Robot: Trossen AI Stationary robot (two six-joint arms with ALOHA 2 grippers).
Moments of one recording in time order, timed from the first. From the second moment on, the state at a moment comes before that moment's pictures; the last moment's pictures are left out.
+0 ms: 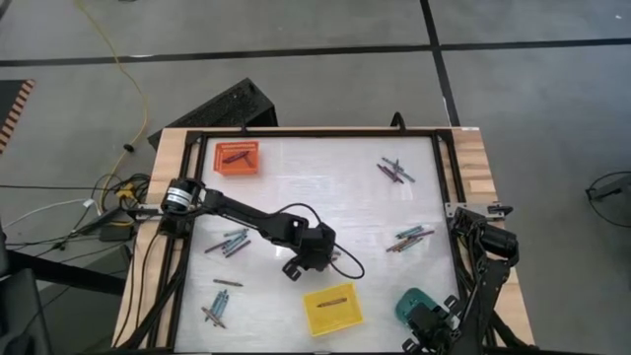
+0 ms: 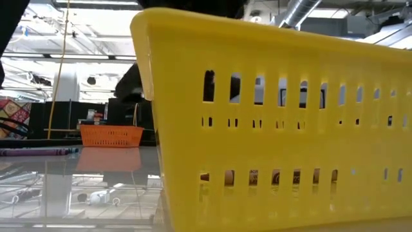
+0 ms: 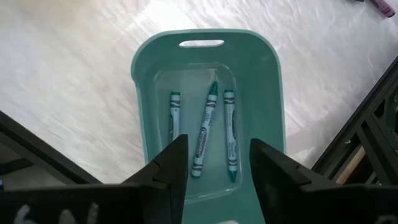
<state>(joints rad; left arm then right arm) -0.18 2.00 1.36 -0.40 0.08 0.56 1.14 2.02 1.74 -1.57 0.24 1.98</state>
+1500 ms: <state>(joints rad) -0.24 2.05 1.72 -0.73 -0.02 0.23 1.14 2.02 1.74 -1.57 0.25 1.90</state>
